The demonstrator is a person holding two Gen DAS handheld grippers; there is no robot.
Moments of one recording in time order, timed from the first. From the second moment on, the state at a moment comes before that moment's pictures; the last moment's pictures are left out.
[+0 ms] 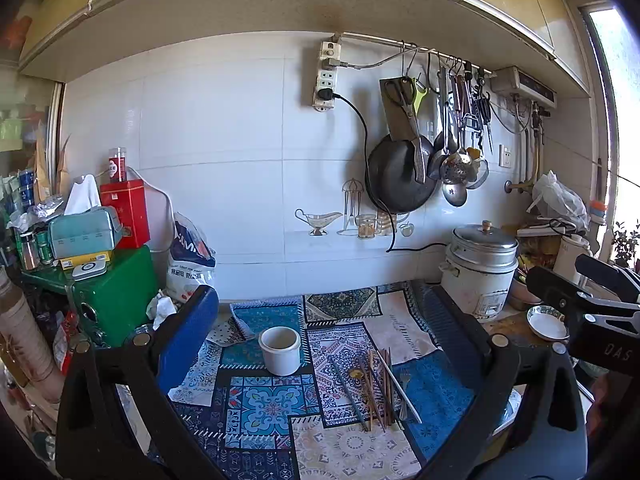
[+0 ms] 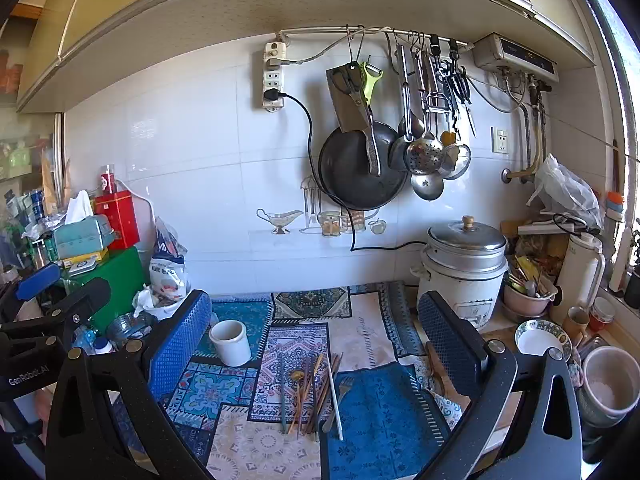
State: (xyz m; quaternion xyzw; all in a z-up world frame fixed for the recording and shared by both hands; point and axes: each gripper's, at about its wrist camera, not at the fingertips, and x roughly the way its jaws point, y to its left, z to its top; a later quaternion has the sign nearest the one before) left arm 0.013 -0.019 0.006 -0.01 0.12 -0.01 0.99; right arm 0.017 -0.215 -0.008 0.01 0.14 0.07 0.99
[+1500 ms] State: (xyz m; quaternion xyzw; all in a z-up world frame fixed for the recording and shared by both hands) left arm 0.014 -0.010 -0.003 -0.01 0.12 -0.01 0.99; right arm 0.021 -0.206 -0.008 0.01 0.15 0.08 0.99
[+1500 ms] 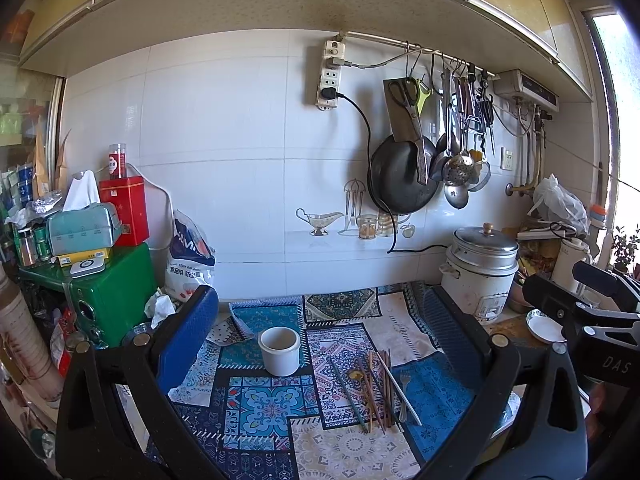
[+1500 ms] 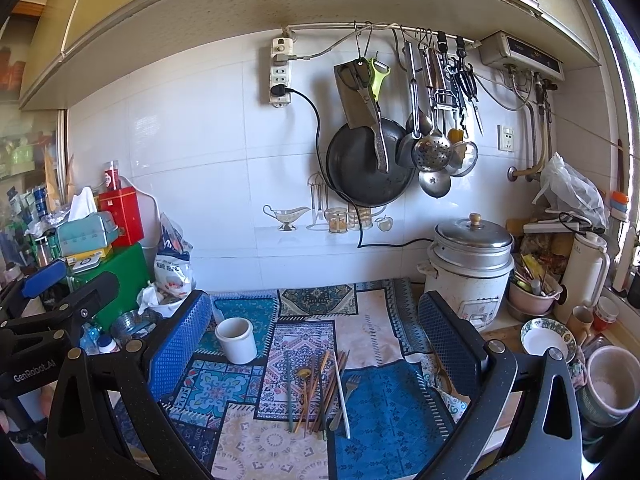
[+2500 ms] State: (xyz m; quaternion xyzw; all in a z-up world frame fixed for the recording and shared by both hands) left arm 0.096 -0.023 -0.063 -0.03 0.24 -0.02 0.97; right arm 0.086 -0.229 -0.071 0.01 0.25 0.04 0.97
